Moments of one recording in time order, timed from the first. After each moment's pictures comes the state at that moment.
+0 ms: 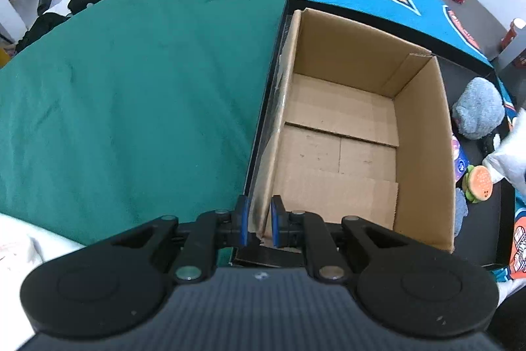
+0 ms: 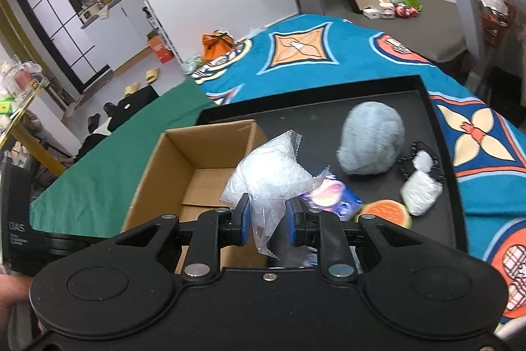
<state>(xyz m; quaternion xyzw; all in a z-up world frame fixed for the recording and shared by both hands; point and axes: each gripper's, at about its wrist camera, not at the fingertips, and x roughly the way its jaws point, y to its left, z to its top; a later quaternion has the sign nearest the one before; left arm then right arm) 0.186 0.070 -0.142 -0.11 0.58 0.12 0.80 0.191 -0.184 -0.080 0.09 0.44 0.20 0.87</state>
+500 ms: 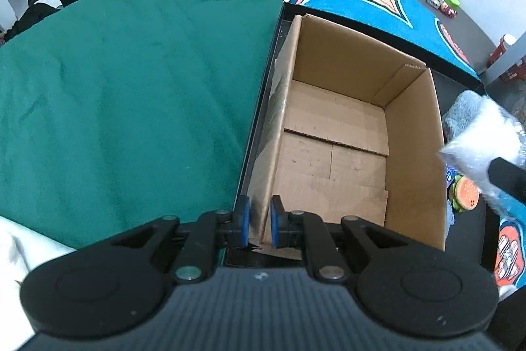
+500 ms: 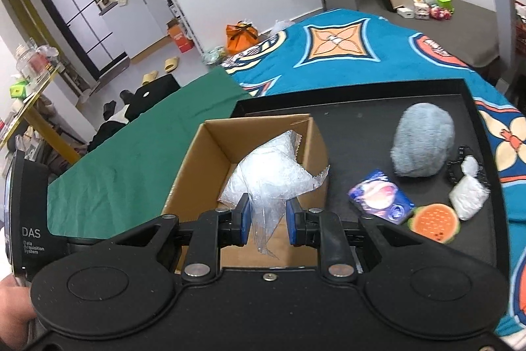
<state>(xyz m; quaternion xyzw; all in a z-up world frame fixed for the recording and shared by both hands) 0.183 0.085 -0.146 -0.15 0.56 0.10 0.81 0.190 -0.129 -0.081 0.08 0.44 0.24 0.86</state>
